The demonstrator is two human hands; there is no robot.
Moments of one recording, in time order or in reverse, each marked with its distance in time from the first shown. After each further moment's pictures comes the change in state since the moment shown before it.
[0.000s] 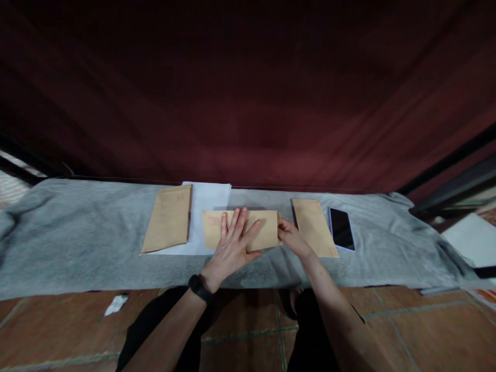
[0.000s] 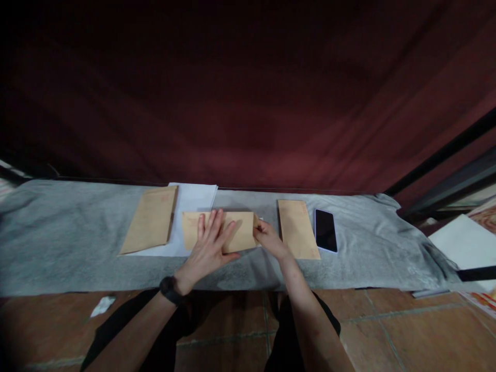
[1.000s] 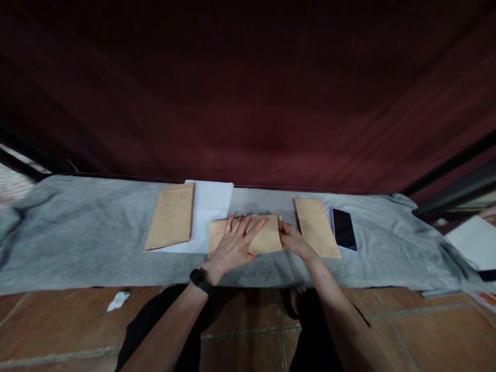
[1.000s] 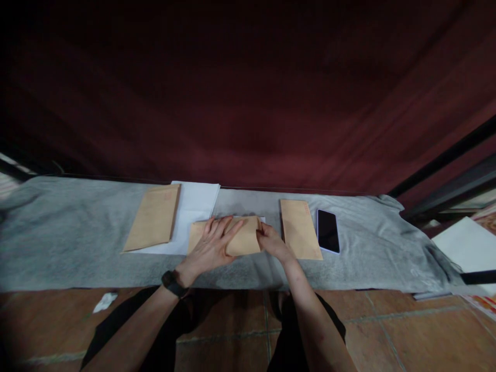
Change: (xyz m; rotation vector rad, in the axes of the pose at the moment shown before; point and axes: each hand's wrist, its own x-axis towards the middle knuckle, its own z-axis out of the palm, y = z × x) left_hand 0.002 -0.010 0.004 0.015 -0.257 0.009; right_hand -0.003 0.023 -0.006 -0.038 -0.045 0.162
